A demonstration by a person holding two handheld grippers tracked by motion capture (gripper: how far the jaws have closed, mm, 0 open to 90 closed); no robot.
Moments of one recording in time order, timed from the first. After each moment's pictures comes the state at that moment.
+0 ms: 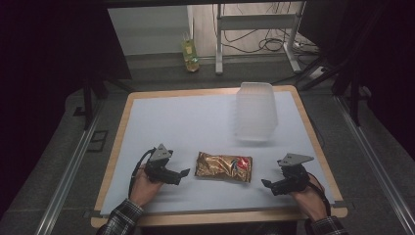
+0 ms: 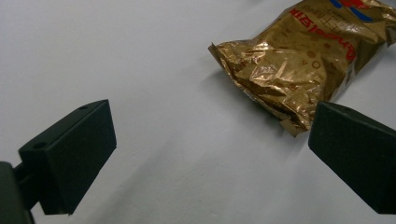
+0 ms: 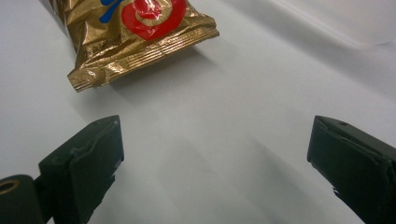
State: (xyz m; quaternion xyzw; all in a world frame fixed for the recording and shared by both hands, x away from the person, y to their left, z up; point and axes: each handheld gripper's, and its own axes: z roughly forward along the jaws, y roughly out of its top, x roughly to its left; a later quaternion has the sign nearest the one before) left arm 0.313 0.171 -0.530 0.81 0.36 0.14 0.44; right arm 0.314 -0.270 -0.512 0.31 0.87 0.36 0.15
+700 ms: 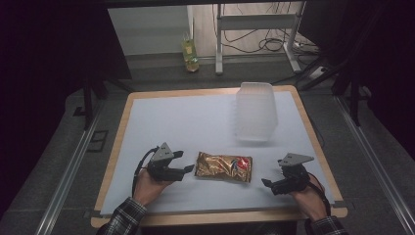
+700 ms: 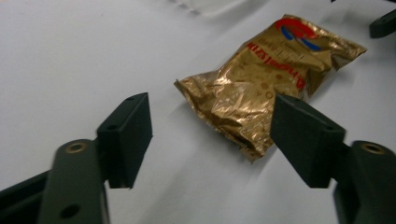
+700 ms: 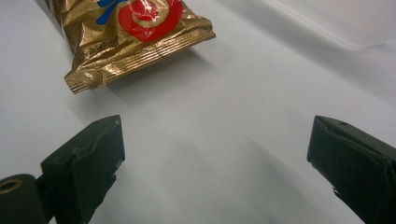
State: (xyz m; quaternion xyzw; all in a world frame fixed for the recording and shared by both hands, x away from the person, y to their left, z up) left arm 0.307 0.158 -0.510 0.81 0.32 0.14 0.47; right arm 0.314 -0.271 -0.512 0.32 0.86 0.36 0.16
